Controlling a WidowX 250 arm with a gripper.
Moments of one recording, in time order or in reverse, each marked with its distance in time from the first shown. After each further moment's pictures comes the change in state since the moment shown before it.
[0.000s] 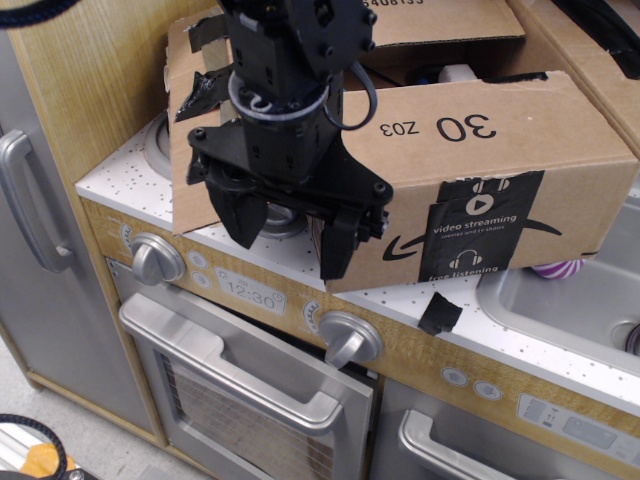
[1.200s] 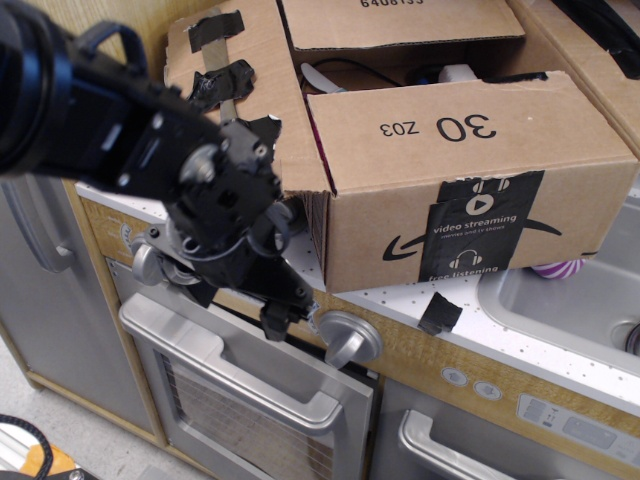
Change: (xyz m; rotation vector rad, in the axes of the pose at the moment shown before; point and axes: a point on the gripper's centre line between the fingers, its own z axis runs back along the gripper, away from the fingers) arm -0.013 0.035 -0.065 0.039 -0.198 -0.041
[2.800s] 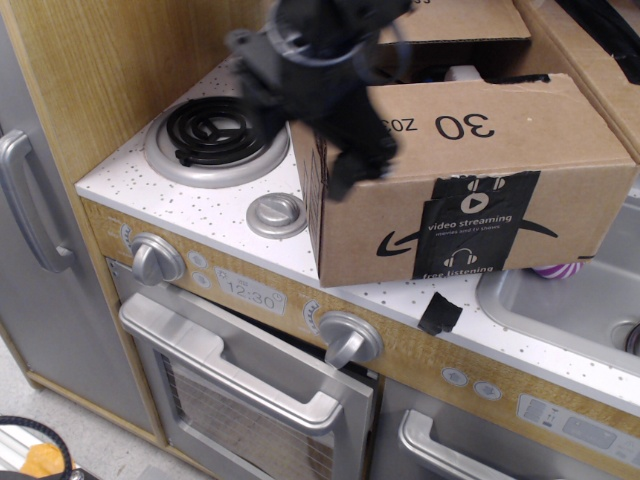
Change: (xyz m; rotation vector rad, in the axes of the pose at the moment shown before) arm 0.085 -0.032 0.065 0.090 -0.018 -0.293
